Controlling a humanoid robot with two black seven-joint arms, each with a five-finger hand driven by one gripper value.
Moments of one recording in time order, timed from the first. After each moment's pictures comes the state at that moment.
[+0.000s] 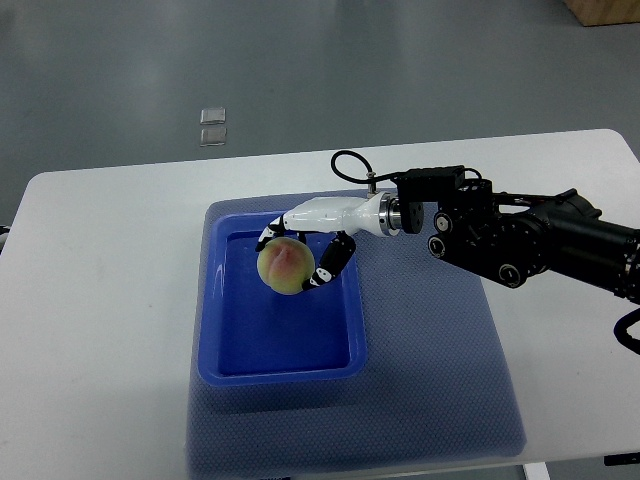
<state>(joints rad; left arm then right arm) 0.03 0.00 -0.04 -0.16 0.00 -0.03 0.14 1.09 -0.12 0.08 0.80 -1.44 0.14 0.46</state>
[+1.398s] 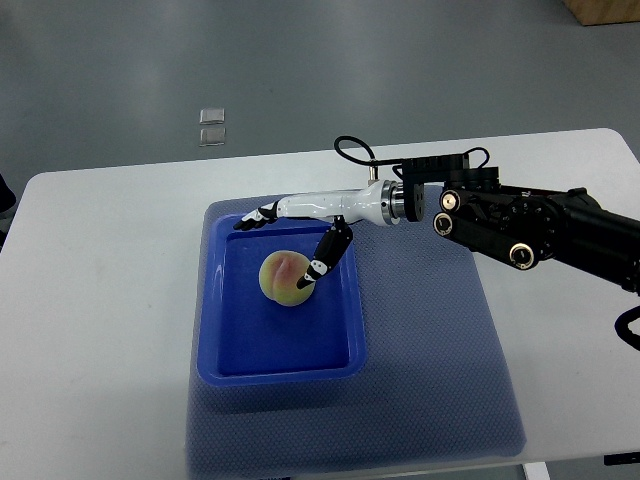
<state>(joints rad) 0.03 0.00 -0.04 -0.16 0.00 -0.03 0.14 1.09 -0.16 0.26 0.85 -1.25 0.38 0.47</state>
